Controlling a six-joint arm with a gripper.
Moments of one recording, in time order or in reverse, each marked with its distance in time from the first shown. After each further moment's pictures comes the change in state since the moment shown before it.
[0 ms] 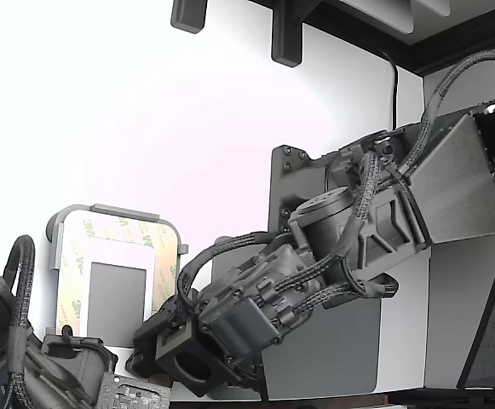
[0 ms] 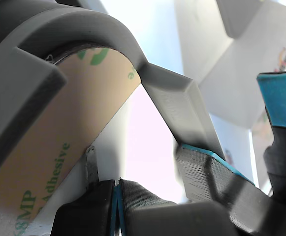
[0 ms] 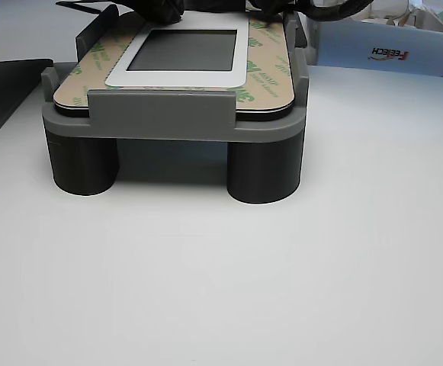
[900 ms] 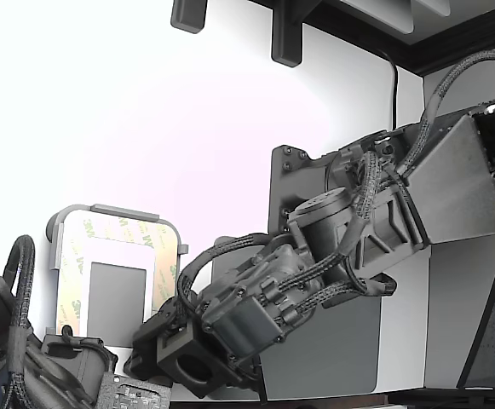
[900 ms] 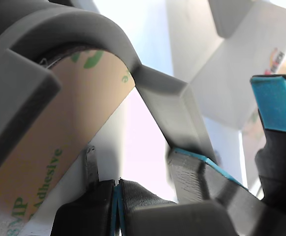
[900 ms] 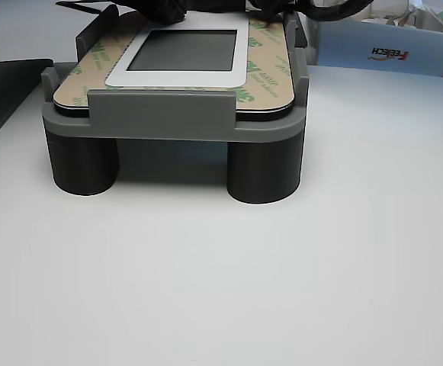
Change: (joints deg) arm 0.3 -0.1 1.8 -3.5 0.0 -1.1
